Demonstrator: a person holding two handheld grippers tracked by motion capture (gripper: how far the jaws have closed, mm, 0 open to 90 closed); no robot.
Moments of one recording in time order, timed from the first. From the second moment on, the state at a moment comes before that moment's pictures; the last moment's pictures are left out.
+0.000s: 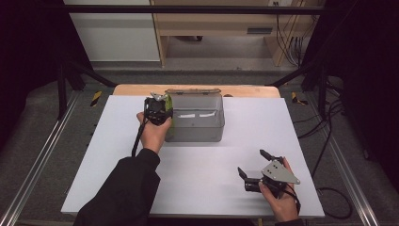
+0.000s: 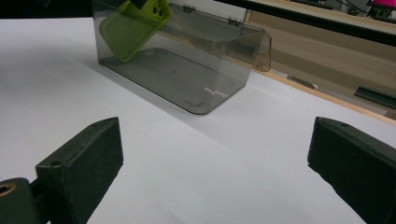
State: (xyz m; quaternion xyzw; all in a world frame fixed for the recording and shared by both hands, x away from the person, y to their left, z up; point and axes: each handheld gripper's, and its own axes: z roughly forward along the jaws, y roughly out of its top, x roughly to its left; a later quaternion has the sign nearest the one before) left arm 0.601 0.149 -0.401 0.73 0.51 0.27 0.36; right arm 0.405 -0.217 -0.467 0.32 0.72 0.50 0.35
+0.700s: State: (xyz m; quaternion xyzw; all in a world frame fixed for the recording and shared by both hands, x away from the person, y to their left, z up) left arm 0.590 0.145 -0.387 0.72 0.47 0.30 0.42; right arm 0.405 -0.217 -0.467 0.32 0.72 0.51 0.35
